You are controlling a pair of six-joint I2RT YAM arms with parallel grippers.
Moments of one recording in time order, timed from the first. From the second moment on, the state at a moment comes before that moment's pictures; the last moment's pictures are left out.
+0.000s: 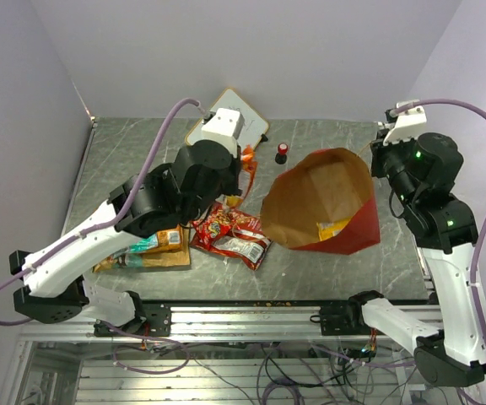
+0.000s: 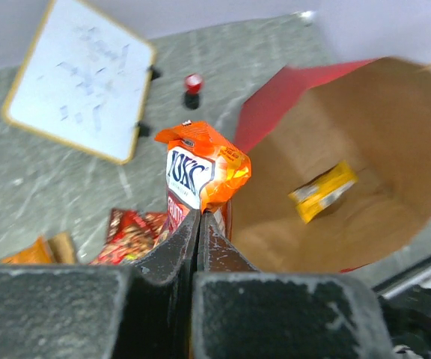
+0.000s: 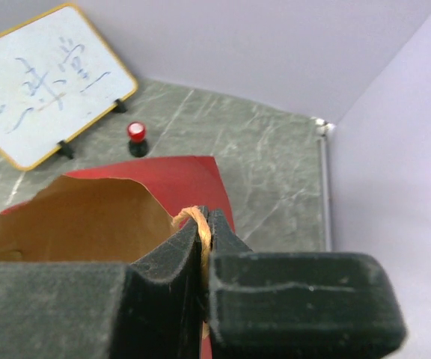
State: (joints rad) left arm -1.19 1.33 1.79 -0.77 -0.64 -0.40; right arm 0.27 0.98 1.47 -0.70 0.16 -0.14
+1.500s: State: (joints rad) left arm -0.93 1.78 1.45 -0.73 -0.12 -0.38; right arm 0.27 0.81 1.25 -0.73 -0.03 0.10
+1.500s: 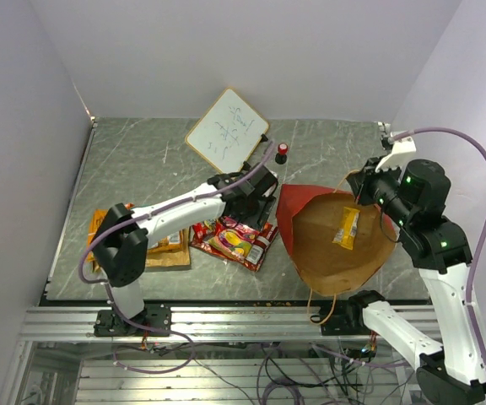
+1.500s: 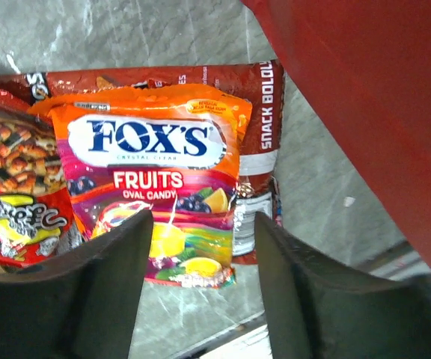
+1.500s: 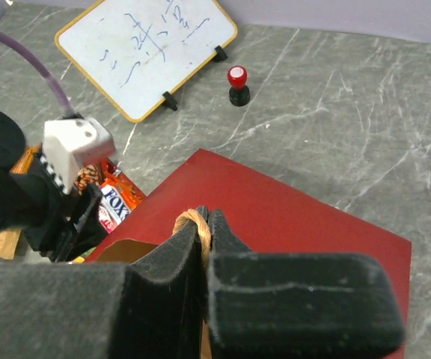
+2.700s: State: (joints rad) left arm -1.29 1.70 1.38 -0.23 -0.12 -0.46; right arm 0.27 0.90 1.28 -0.69 -0.26 0.21
